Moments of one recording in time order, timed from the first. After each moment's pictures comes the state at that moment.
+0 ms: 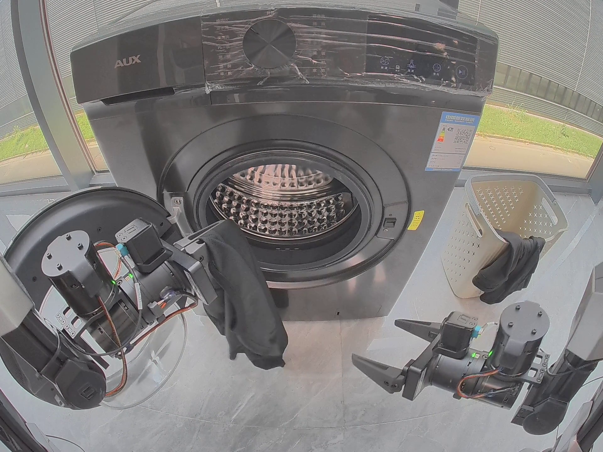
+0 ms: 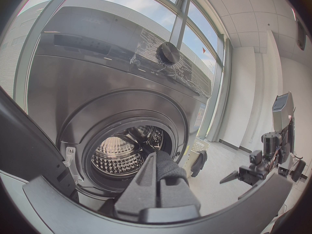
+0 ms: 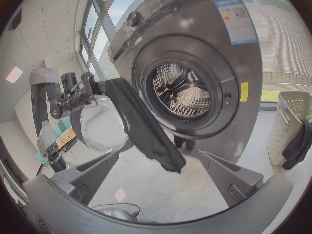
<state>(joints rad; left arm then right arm) -0.46 1.77 -0.38 -1.55 -0.16 -0.10 0.74 1.91 -0.16 -1.55 0.05 0.18</state>
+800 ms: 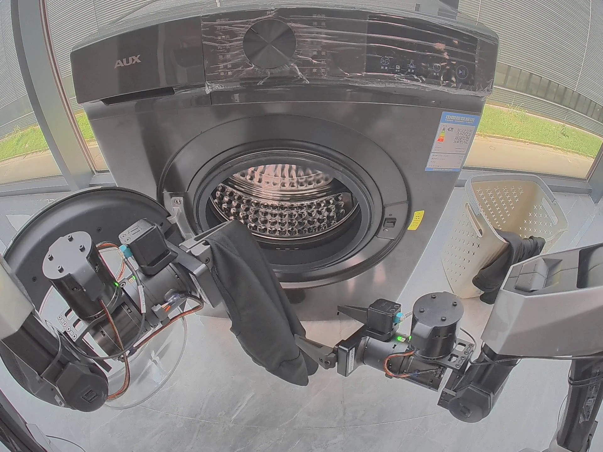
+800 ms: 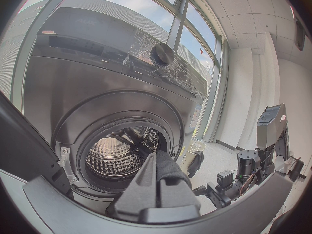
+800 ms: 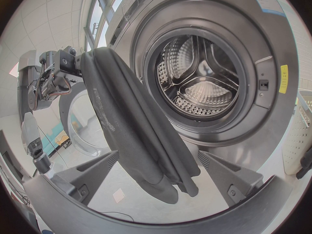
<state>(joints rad) -0.49 1.77 -0.39 -1.55 -0.16 -0.10 0.74 2.22 -0.55 -1.50 0.09 0.14</state>
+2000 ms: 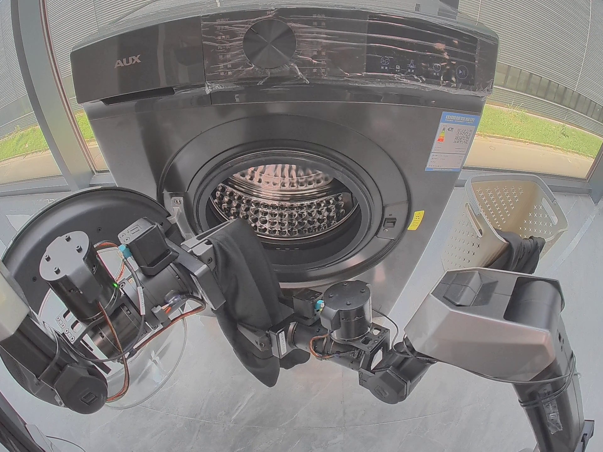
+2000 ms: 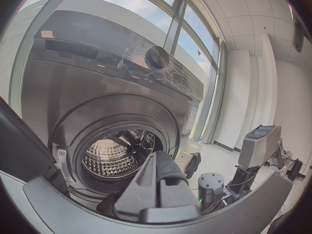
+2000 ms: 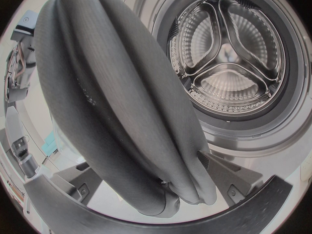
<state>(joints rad) -0.51 1.75 -0.39 -1.55 -0.17 -0.10 0.80 2.48 -1.11 -1.19 0.12 0.14</state>
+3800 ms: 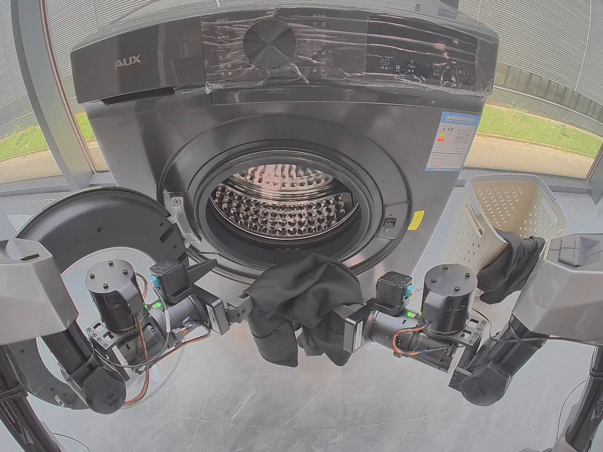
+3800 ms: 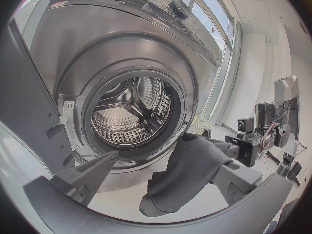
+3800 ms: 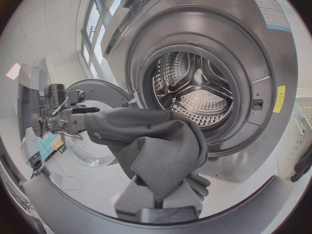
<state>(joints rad) -0.44 1.95 -0.34 -1.55 -0.16 -0.09 0.72 2.10 -0.61 -1.33 0.06 0.15</state>
